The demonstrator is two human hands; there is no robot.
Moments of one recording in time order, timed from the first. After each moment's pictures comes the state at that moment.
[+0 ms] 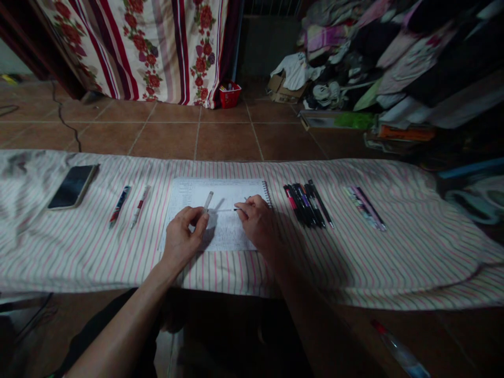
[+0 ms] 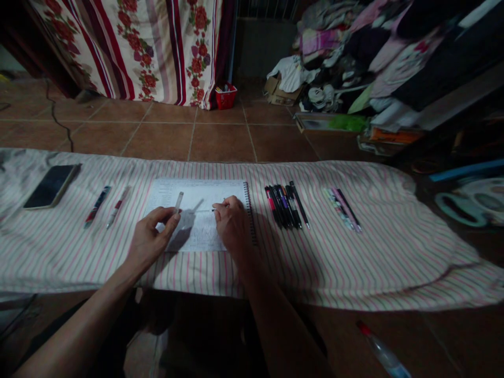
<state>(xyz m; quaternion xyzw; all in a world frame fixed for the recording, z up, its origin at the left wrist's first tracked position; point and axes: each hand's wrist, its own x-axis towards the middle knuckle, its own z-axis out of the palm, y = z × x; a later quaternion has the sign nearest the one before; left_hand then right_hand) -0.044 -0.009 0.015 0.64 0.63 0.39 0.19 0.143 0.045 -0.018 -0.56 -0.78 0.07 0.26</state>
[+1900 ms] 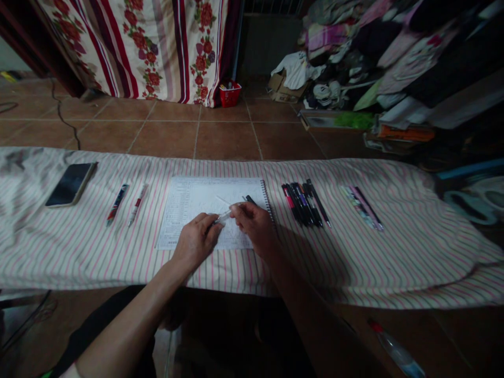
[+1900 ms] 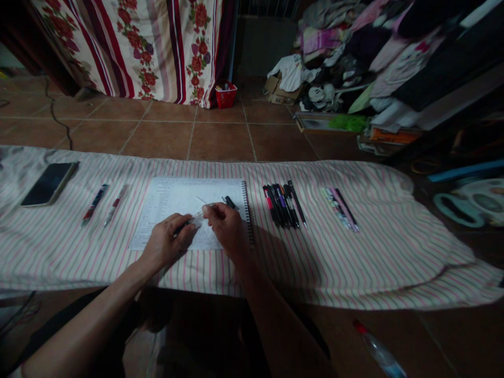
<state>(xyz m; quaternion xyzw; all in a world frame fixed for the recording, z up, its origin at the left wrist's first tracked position) -0.025 -0.010 -0.006 0.73 0.57 0.32 0.17 0.134 0.028 -0.003 -0.50 -0.52 0.53 0.44</state>
